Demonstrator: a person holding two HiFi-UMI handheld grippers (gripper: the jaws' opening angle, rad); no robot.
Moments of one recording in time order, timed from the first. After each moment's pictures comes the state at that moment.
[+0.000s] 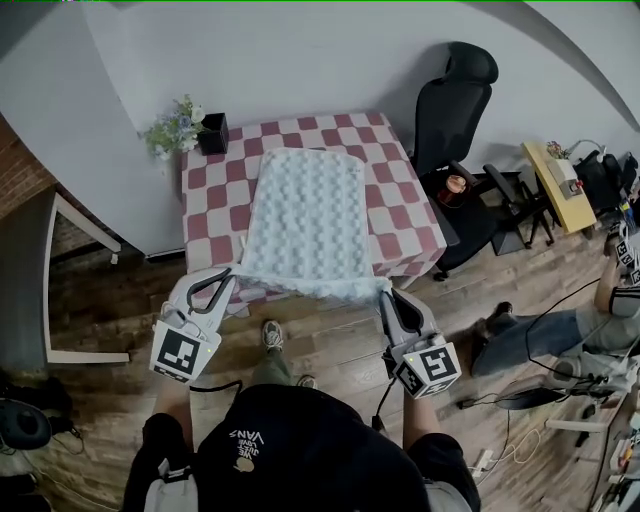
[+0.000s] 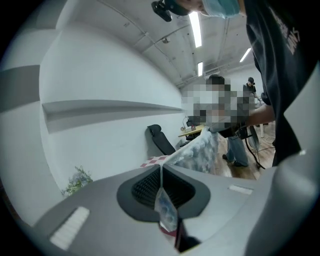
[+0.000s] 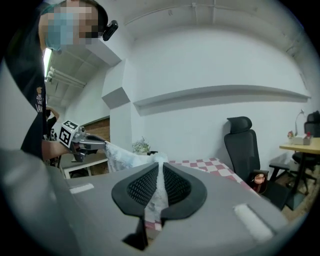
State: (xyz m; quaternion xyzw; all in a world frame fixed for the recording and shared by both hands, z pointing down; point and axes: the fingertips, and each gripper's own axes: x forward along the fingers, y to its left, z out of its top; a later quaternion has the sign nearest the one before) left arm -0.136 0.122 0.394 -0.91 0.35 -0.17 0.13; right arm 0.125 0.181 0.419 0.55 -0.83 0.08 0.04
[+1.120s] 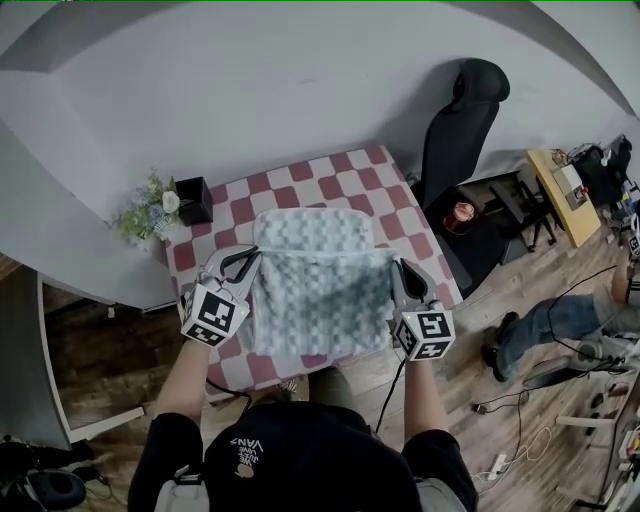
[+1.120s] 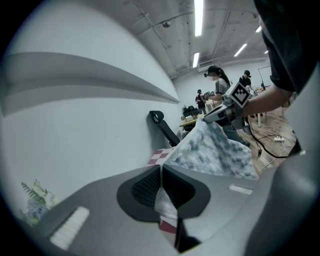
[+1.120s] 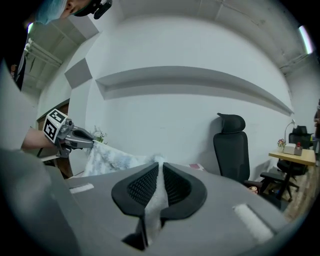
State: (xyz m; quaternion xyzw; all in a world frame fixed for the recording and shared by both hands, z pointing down) left arm -0.074 -0.161 0.455 -0.92 0.29 -0.23 0.13; right arm 0.185 -0.086 0.459 0.65 -0.75 0.08 0.08
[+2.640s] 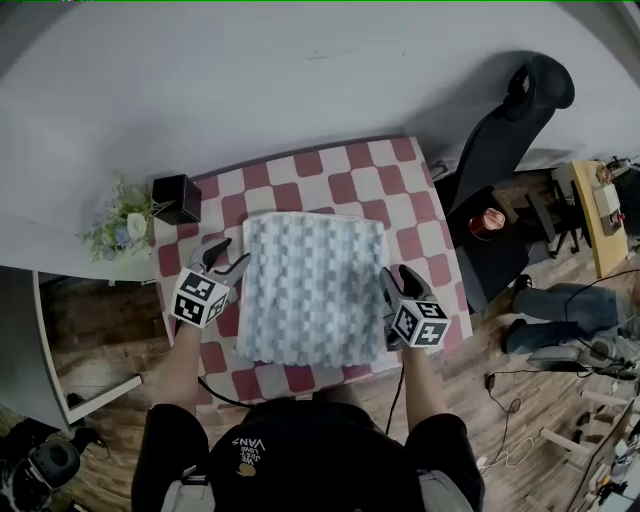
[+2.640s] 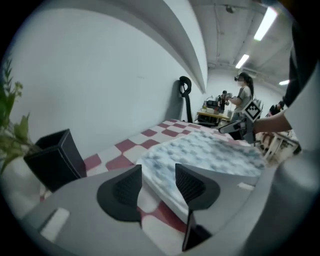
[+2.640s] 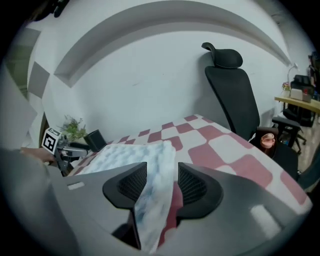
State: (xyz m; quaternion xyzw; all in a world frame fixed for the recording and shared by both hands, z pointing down) left arm -0.100 -0.263 0.615 -0.88 0.34 -0.29 -0.13; right arm 0.233 -0.179 0.628 0.61 -0.71 0.32 0.13
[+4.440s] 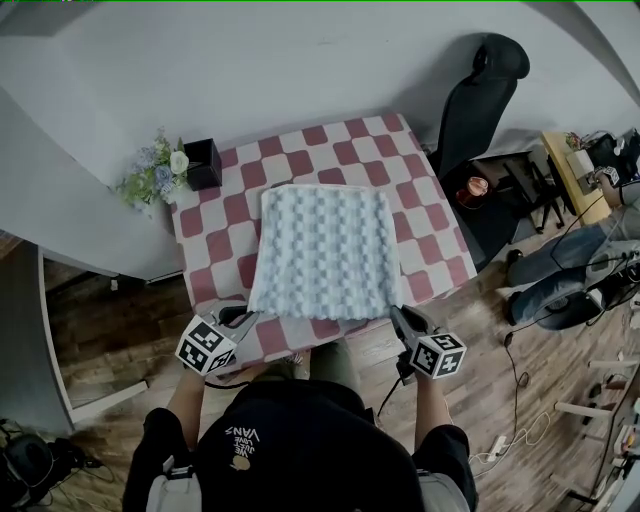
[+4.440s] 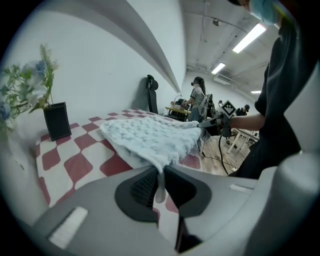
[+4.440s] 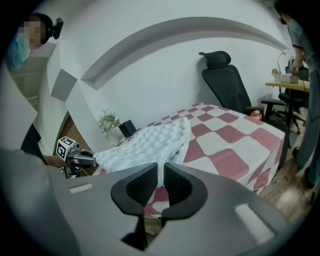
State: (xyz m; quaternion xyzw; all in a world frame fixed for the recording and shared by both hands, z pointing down) left arm -0.156 -0.015 0.616 -0.92 0.20 -0.30 -0.16; right arm 0.157 0.049 0.605 0.57 -0.73 0.36 0.10
